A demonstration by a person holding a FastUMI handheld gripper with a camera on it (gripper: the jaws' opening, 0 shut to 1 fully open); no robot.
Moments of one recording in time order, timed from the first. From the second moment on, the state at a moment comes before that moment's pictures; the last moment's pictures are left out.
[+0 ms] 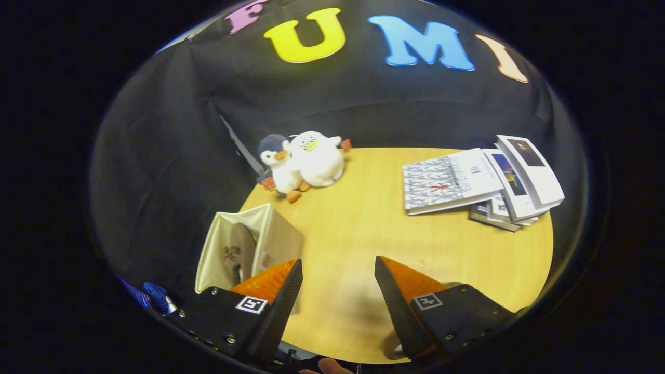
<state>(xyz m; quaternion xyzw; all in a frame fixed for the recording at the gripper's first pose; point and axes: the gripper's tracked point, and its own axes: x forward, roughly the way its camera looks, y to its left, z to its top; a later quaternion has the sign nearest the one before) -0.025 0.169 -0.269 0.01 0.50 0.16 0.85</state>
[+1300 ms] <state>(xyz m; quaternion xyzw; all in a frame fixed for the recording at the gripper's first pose) -0.158 -0.021 -0.410 -0.01 0.67 -0.02 0.74</state>
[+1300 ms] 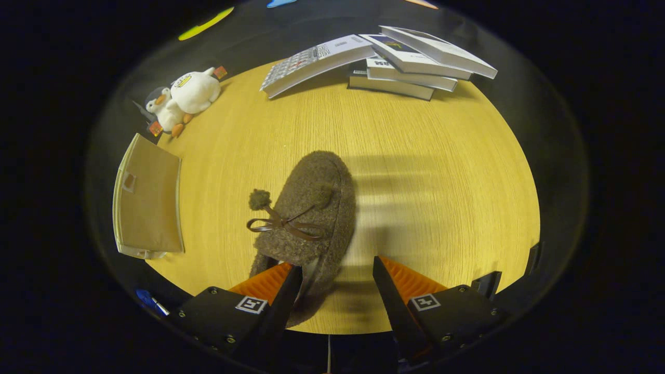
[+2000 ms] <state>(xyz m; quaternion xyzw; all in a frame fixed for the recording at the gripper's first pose) -0.116 0.071 -0.359 0.06 0.66 0.06 0.75</state>
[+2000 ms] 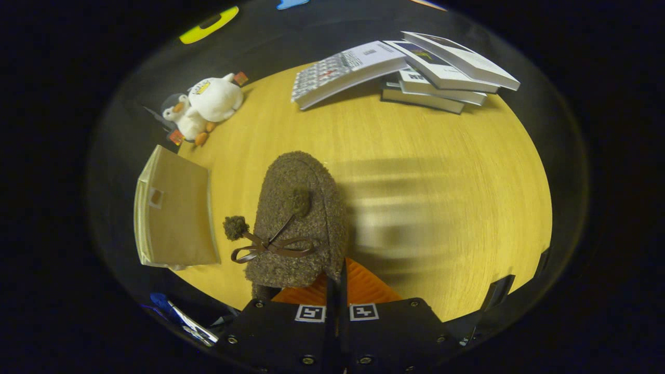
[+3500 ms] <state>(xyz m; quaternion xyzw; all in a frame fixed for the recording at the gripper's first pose) -0.064 0.394 -0.356 -0.18 0.60 0.23 0.75</state>
